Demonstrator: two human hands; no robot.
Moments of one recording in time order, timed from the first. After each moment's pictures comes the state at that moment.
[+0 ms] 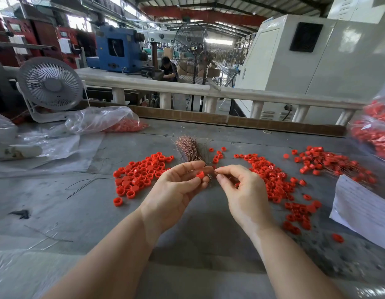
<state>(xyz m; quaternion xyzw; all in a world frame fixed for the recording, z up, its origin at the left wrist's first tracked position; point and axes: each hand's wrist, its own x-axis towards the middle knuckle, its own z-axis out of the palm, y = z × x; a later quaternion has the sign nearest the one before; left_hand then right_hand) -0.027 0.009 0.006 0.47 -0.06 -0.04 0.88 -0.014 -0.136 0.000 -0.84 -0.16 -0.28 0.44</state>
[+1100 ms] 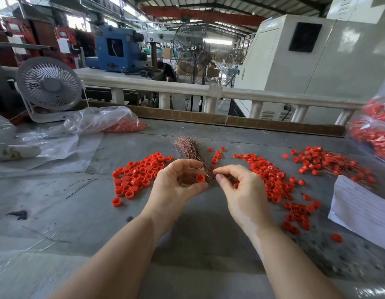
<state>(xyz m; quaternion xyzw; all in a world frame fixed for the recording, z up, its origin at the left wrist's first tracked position) -0.030 0.006 0.004 0.68 -0.10 0.14 0.71 -0.014 -0.136 0.001 -0.84 -0.16 -0.29 0.44</state>
